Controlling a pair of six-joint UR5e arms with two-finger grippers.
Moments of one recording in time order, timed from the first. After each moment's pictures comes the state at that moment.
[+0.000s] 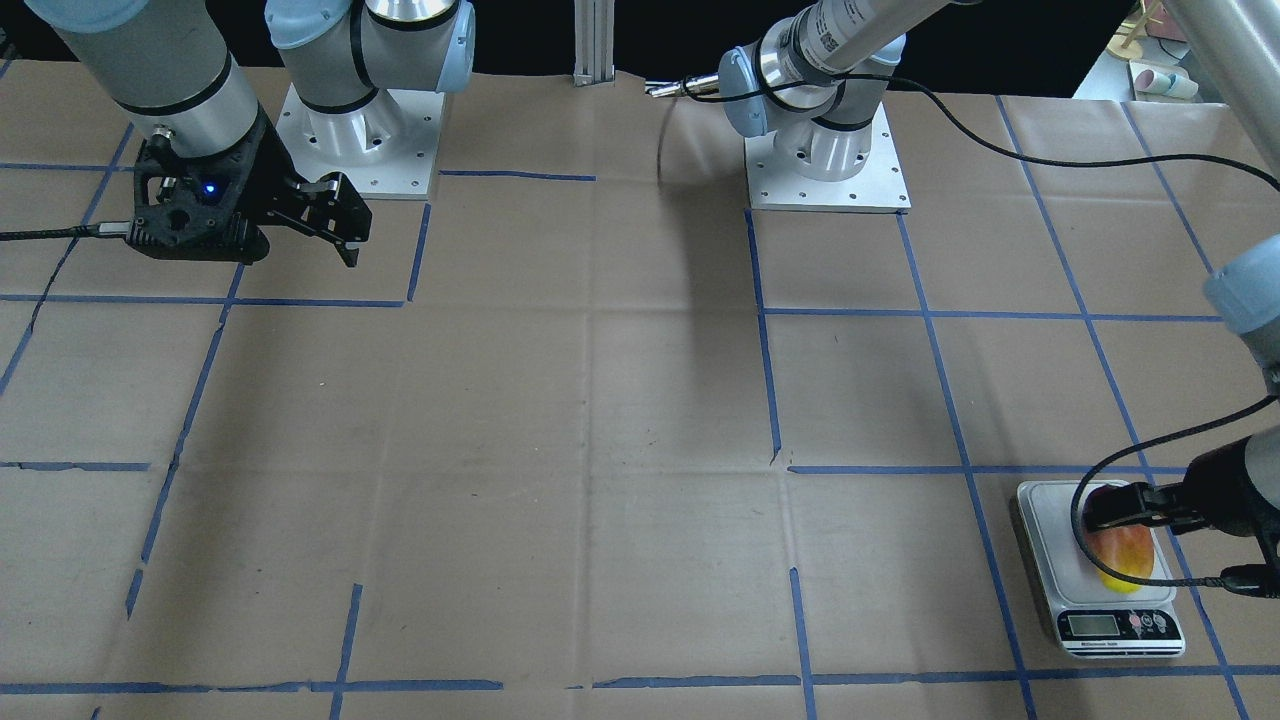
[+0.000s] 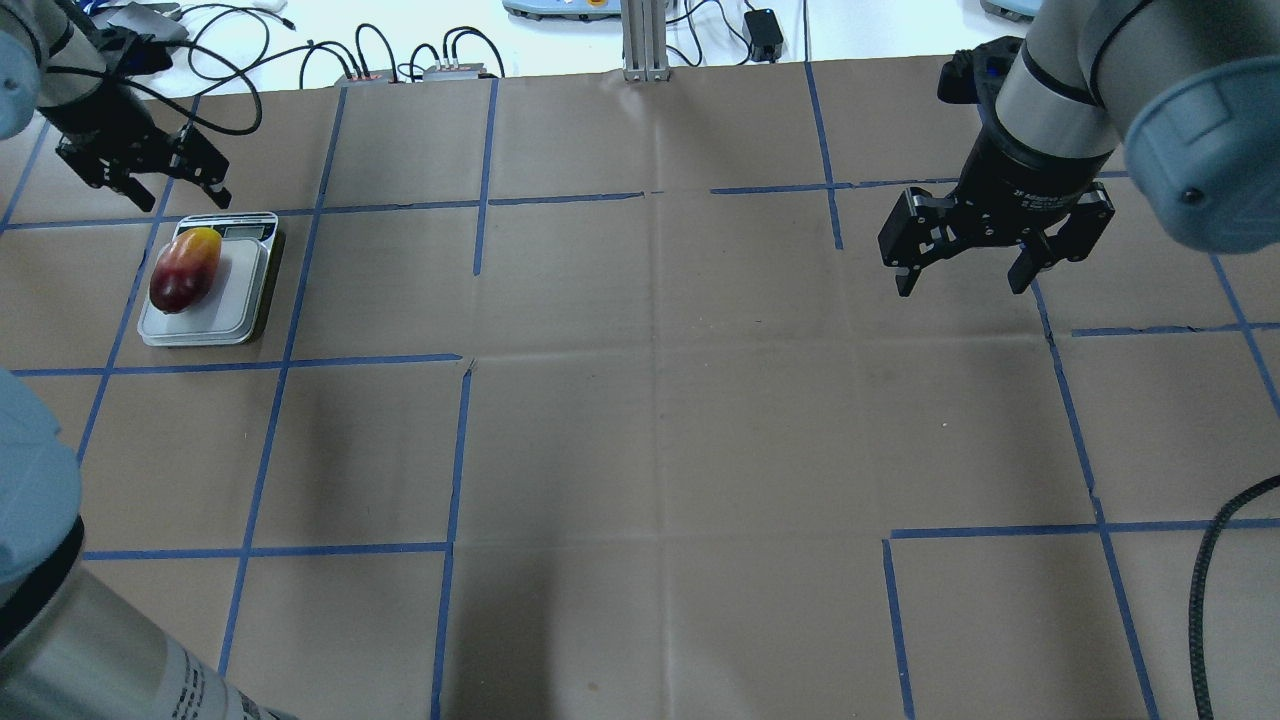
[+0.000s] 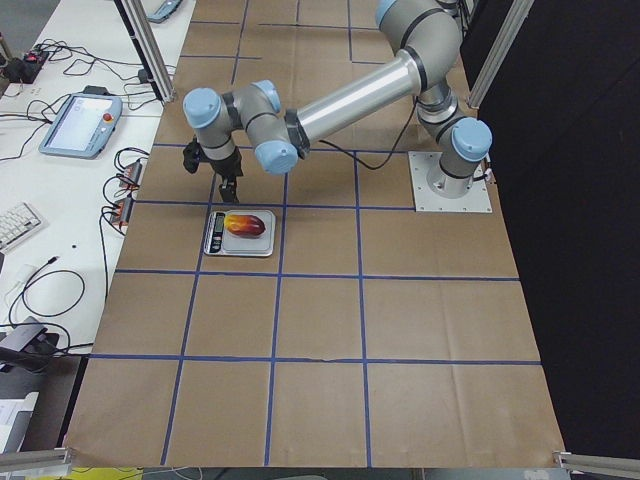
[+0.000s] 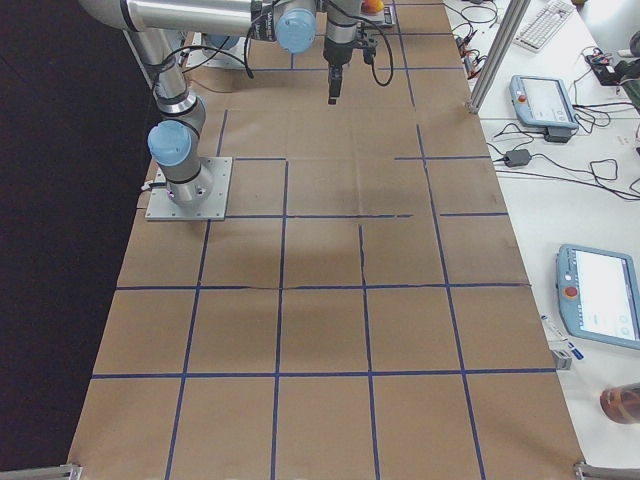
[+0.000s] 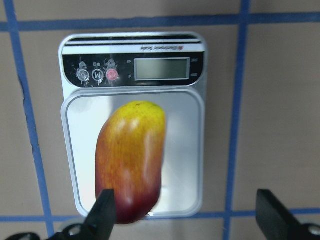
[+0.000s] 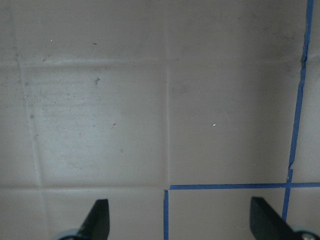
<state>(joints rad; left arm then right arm) -1.21 -2.03 -1.30 -1.44 1.58 0.39 1.53 -1.60 1.68 -1.57 -1.56 -0.02</state>
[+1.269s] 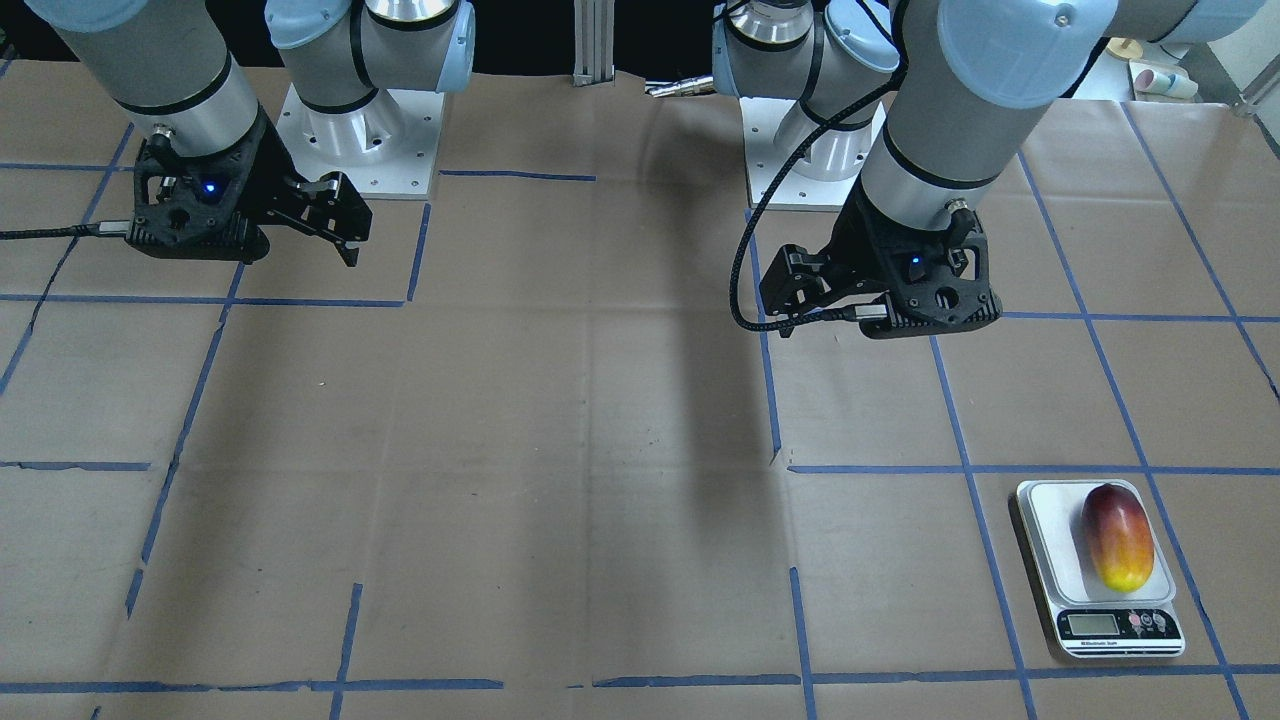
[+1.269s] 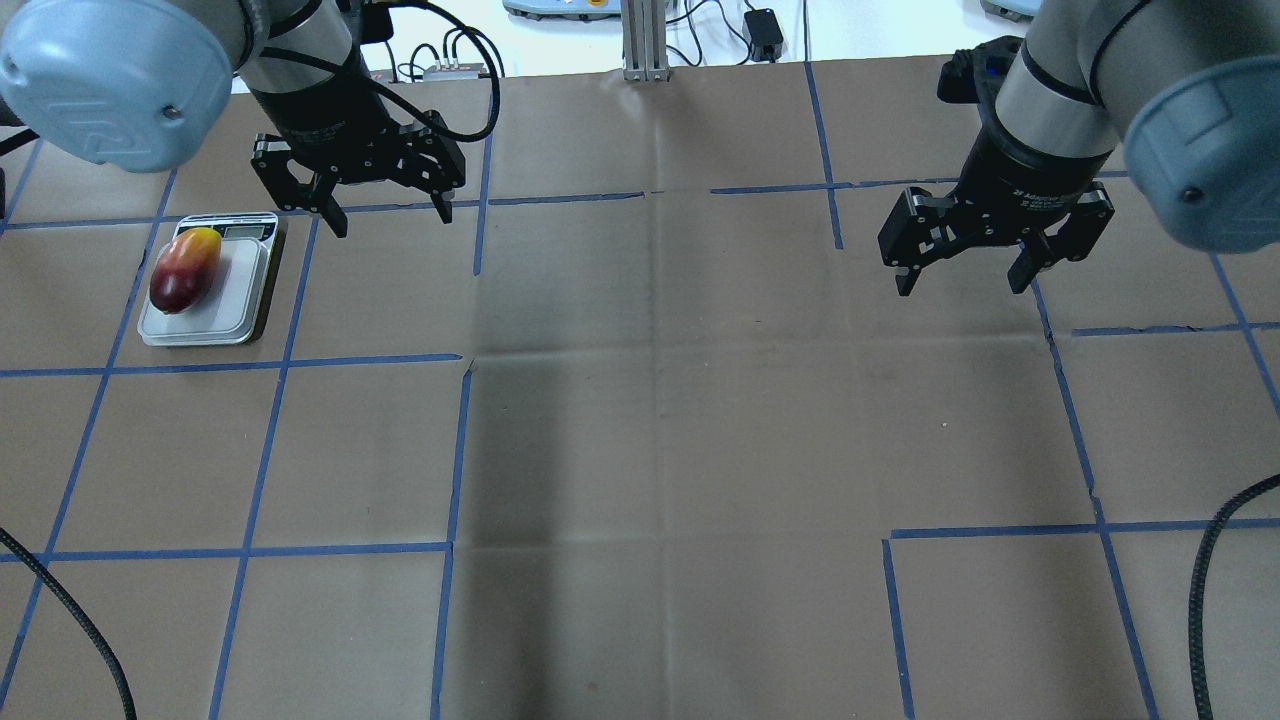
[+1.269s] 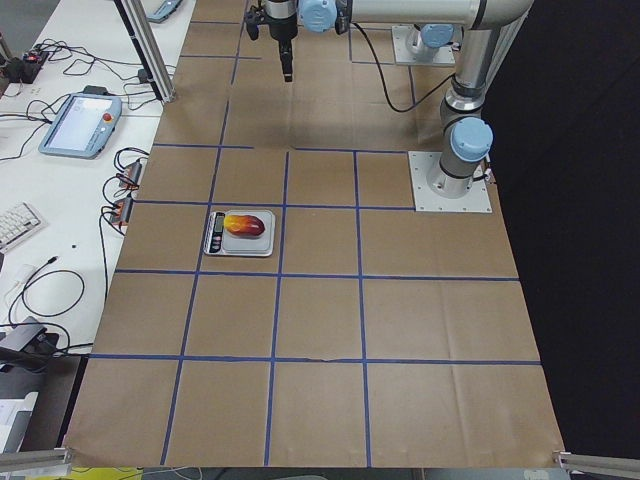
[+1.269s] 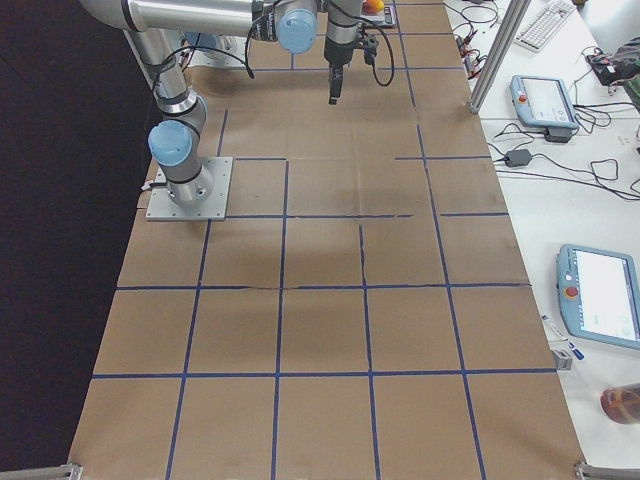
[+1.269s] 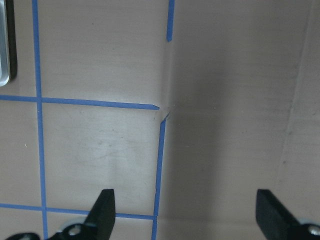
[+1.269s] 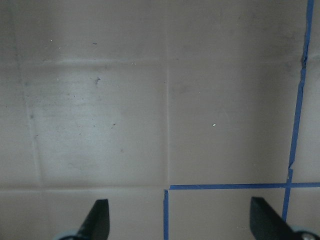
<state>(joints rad) -1.62 -1.71 -1.48 -1.55 1.56 -0.16 1.53 -1.60 1.68 -1.57 -1.56 -0.02</state>
